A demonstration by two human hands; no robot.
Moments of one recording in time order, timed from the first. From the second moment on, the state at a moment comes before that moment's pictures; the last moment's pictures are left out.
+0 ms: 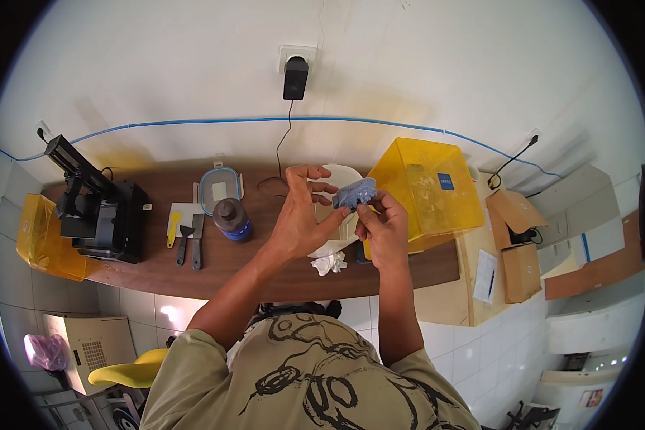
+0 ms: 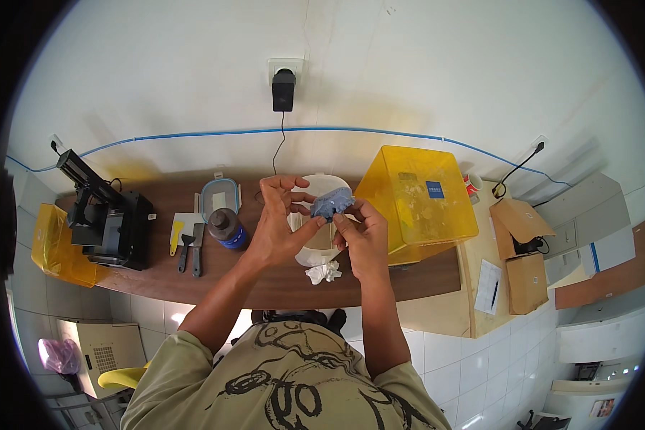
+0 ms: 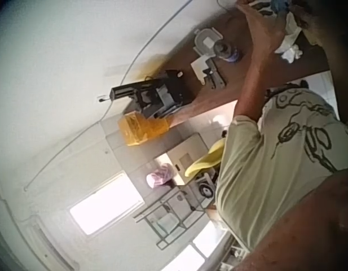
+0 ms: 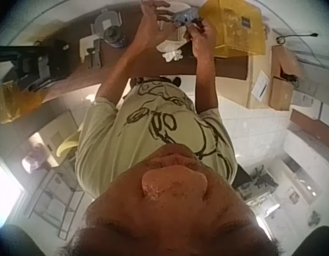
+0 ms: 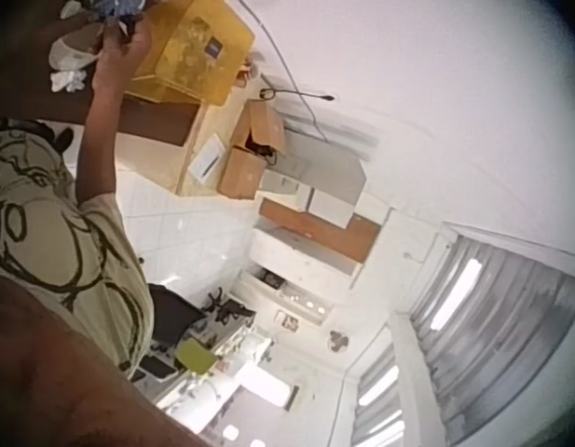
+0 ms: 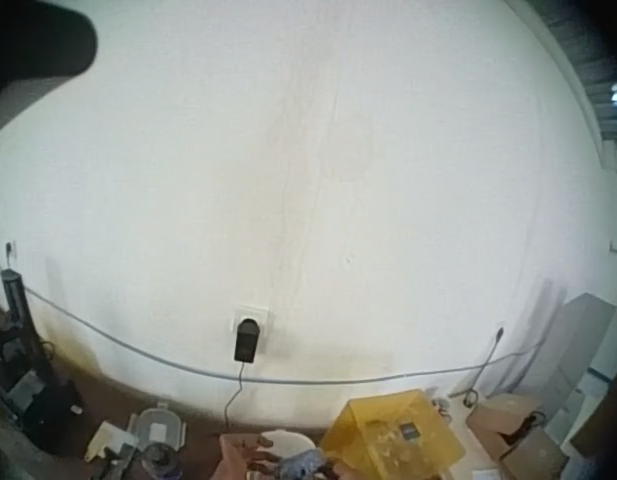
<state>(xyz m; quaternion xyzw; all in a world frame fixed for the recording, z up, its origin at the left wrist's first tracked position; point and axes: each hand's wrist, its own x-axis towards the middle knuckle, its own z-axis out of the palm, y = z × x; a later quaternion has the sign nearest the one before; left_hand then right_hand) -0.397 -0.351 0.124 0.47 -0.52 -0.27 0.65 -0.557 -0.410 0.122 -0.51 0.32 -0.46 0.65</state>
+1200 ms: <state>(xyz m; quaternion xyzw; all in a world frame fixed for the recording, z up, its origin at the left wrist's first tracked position) -0.391 -0.353 0.116 0.47 -0.52 -0.40 0.59 -0.555 -0.406 0.118 -0.61 0.34 -0.47 0.54</state>
